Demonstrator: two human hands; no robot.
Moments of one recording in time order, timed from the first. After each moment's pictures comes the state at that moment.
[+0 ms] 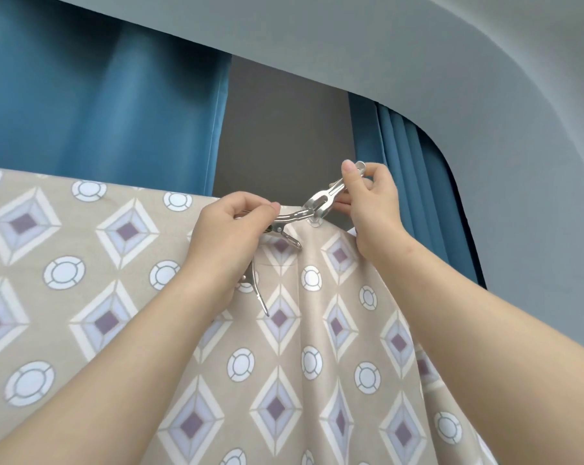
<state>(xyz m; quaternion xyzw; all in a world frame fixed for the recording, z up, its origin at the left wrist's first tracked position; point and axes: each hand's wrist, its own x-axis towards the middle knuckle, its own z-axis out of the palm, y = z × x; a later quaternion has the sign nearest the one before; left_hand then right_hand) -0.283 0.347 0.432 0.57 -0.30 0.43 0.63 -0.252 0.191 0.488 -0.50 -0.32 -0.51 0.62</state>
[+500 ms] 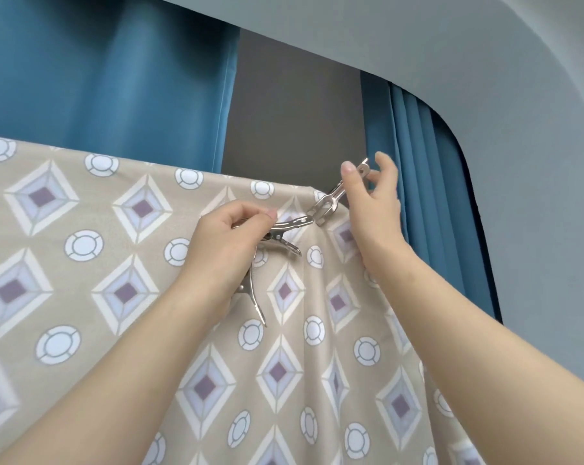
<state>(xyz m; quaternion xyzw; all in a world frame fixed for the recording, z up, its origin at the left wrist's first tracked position) -0.280 0.358 0.404 0.59 -0.27 0.40 0.65 -0.249 0.206 0.452 -0.60 -0.21 -0.56 0.53</state>
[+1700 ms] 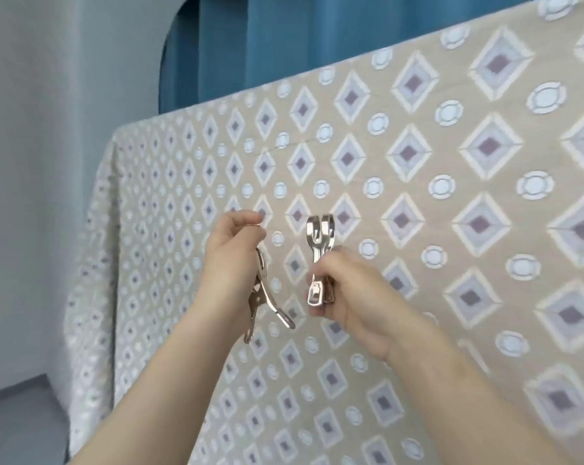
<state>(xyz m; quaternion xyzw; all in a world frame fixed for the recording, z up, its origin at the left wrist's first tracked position) -0.480 0.623 0.251 0.55 0.18 0.54 0.60 -0.389 0.539 0.242 -0.55 -0.45 0.25 0.66</state>
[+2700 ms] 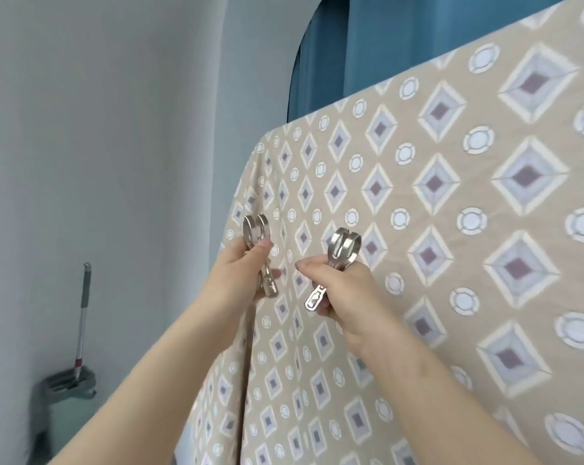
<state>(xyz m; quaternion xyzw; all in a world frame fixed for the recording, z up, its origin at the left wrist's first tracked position) -0.567 1.065 0.253 0.62 0.25 0.54 0.51 -0.450 1.015 0.251 -0.51 -0.47 0.25 0.67</state>
